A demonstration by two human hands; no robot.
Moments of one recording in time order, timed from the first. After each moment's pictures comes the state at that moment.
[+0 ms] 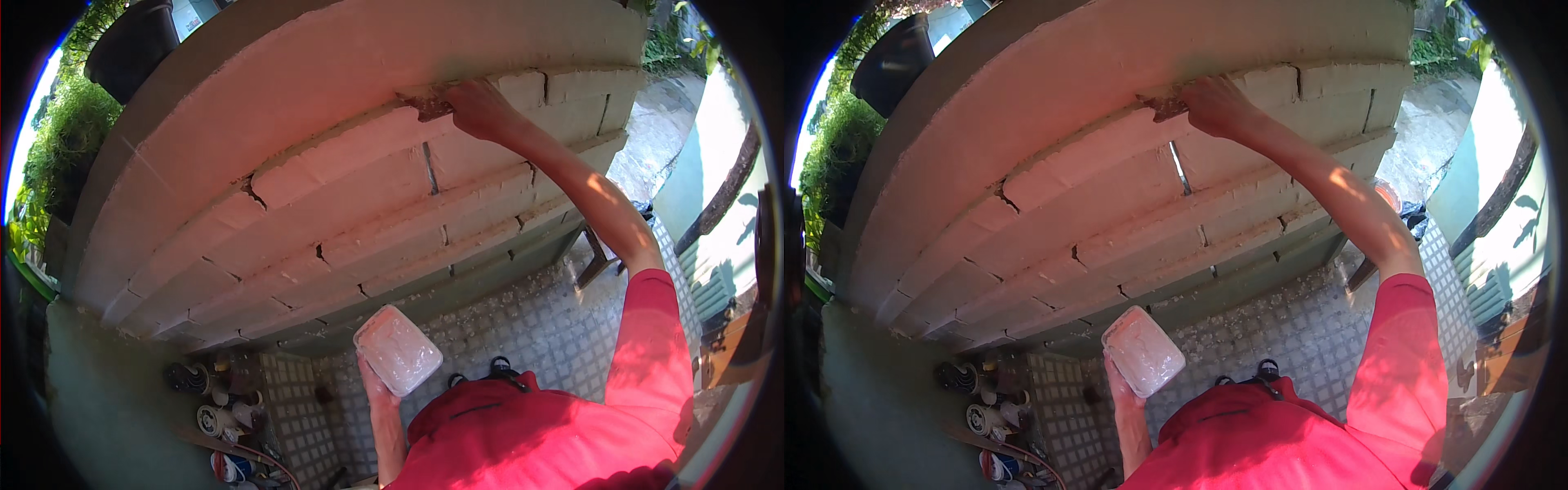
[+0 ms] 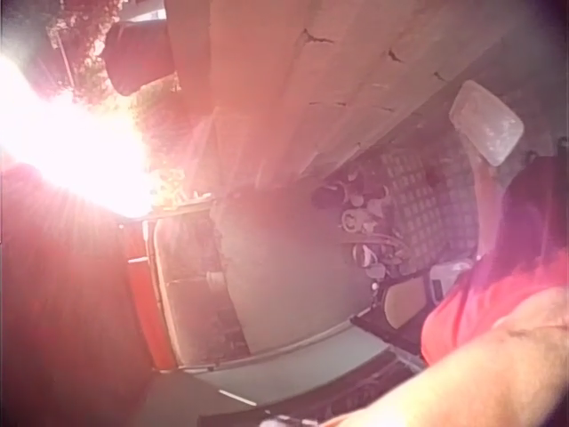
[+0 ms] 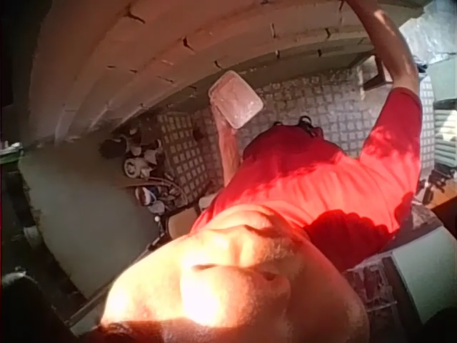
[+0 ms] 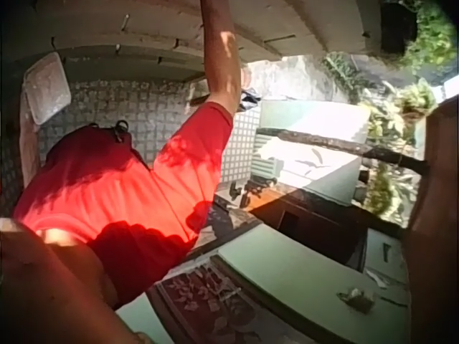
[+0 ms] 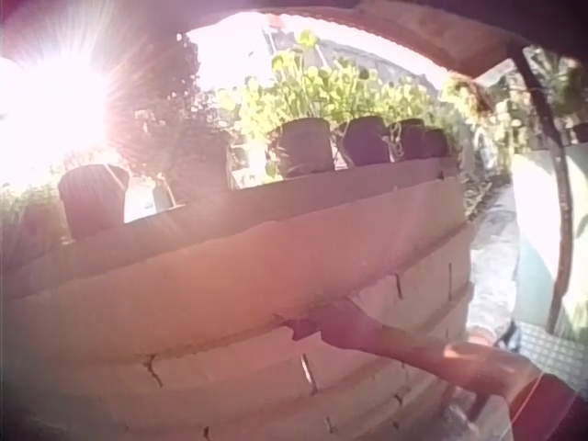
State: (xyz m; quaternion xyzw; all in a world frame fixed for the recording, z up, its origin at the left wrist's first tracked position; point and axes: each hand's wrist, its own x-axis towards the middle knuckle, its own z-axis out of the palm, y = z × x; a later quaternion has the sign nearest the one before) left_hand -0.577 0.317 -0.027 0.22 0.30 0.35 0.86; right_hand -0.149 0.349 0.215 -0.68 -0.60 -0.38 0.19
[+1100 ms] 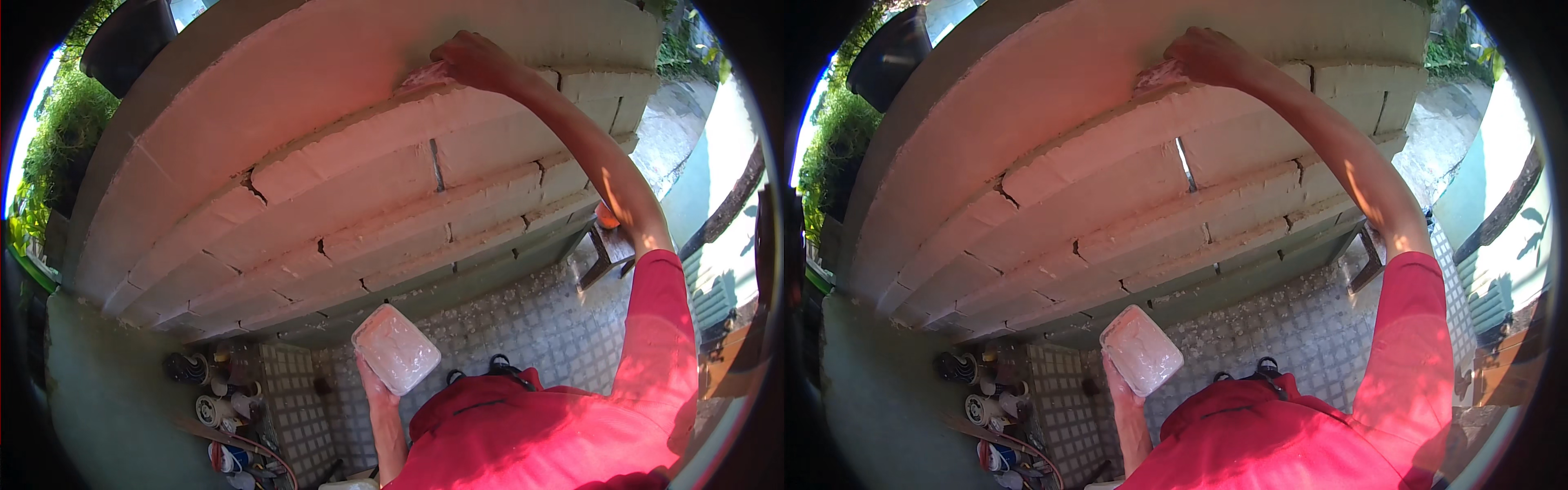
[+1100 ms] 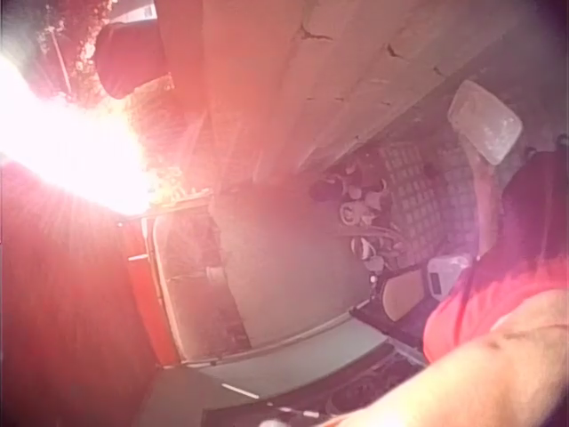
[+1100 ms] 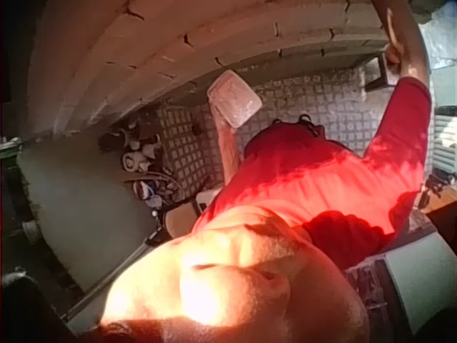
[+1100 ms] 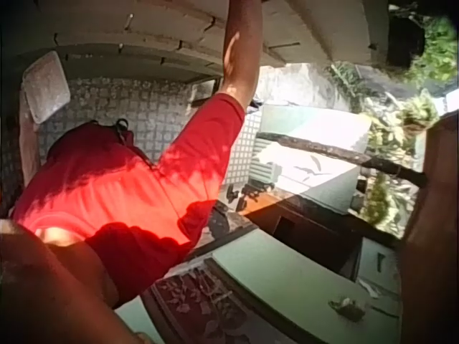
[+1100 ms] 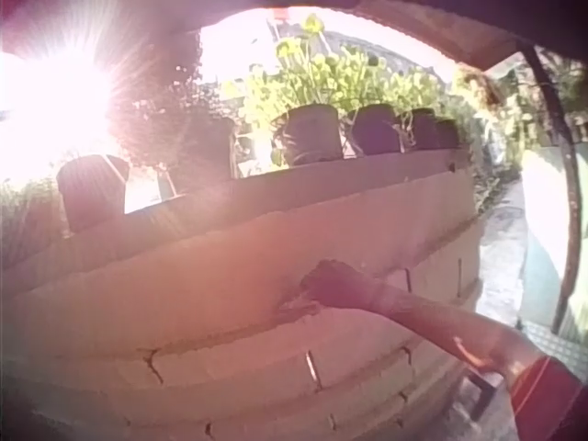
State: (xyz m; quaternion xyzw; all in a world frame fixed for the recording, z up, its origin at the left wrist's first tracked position) left_hand -0.569 0.316 -0.025 0.21 0.33 0.37 0.84; right_hand -0.118 0.367 0.279 -0.63 -0.66 -0.35 0.20
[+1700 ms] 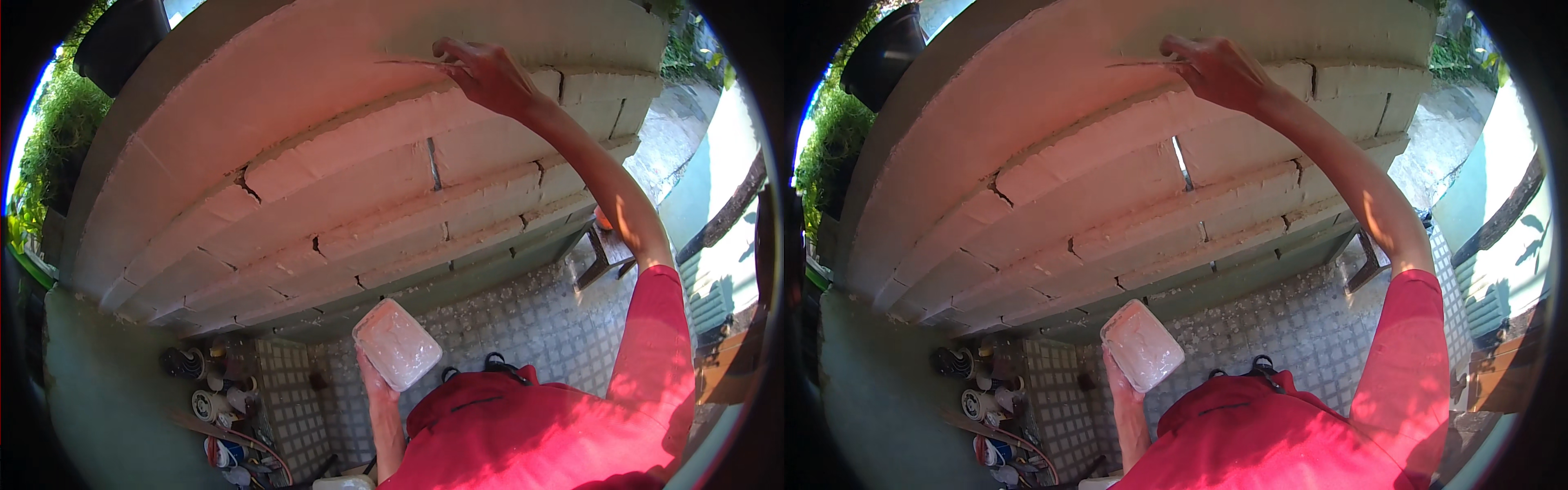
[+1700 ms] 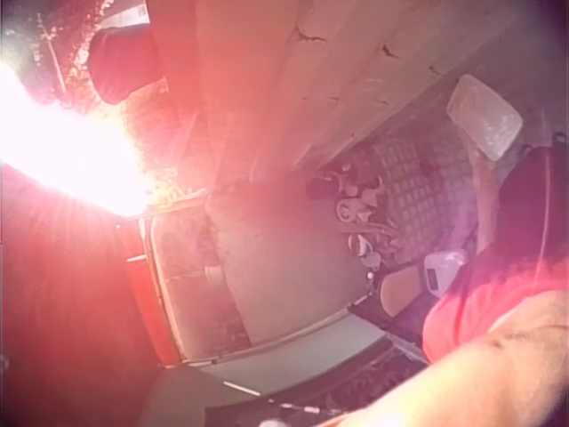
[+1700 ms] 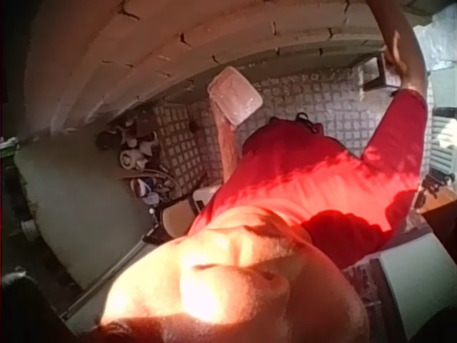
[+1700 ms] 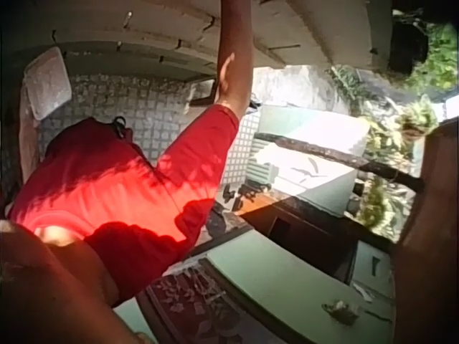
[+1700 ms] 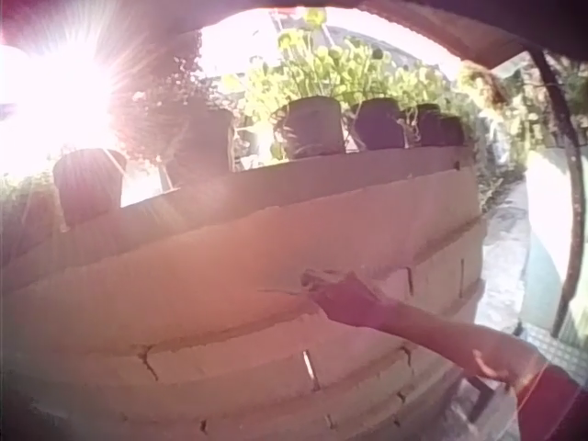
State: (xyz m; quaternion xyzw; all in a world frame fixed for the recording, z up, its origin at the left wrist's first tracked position) left_hand -0.558 0.312 -0.025 0.22 0.31 0.37 0.85; right_hand -0.149 0.341 0.261 -0.55 -0.68 -0.36 0.34
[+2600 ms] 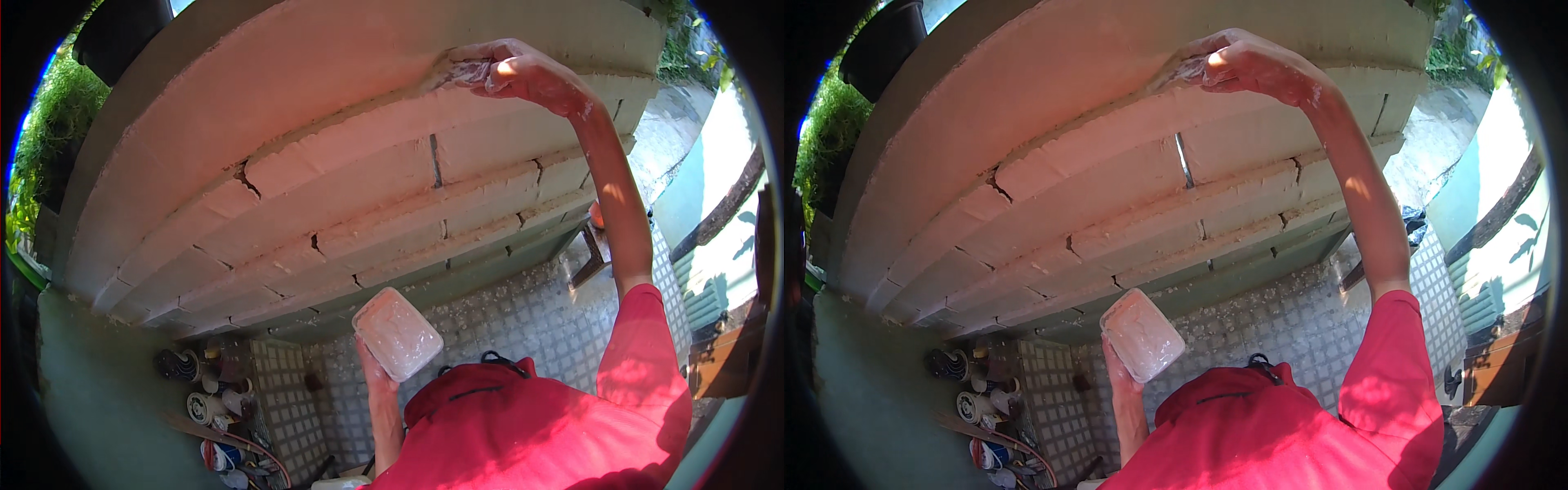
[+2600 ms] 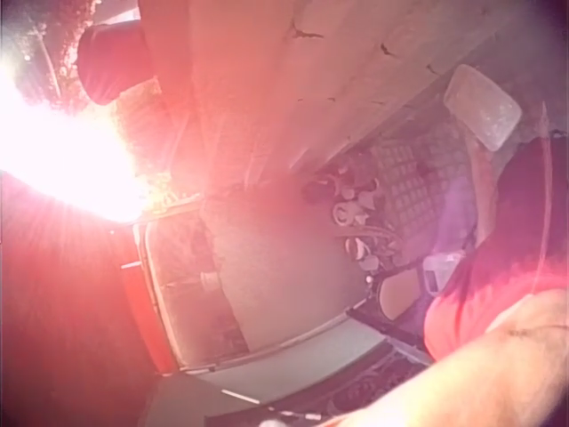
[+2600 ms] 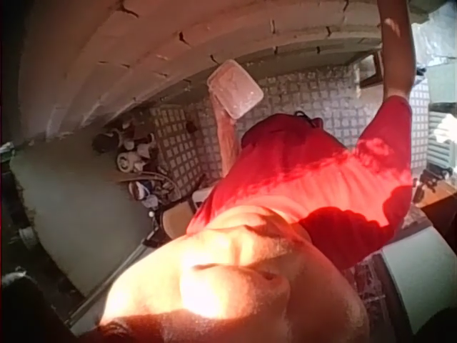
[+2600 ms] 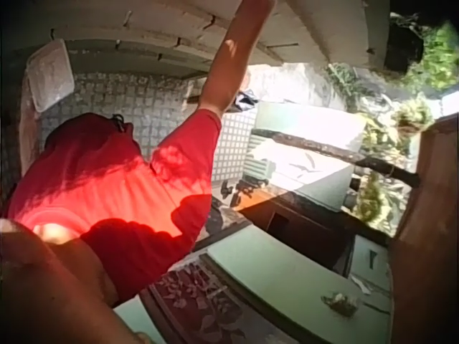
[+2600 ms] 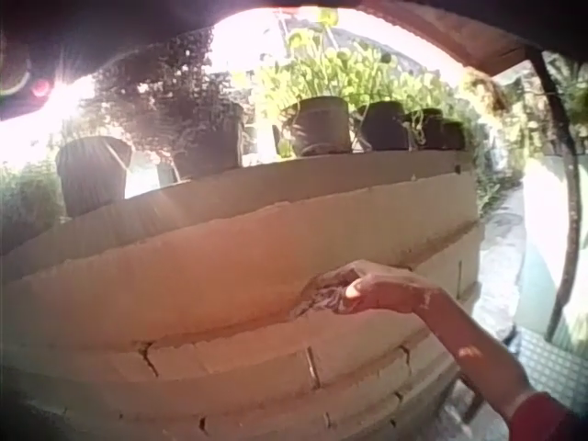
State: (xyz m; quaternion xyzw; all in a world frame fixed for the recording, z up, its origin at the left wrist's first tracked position) left_hand -0.551 0.333 -0.036 0.24 0.29 0.35 0.86; right_hand -0.170 0.289 0.295 -0.58 -0.60 0.25 0.49
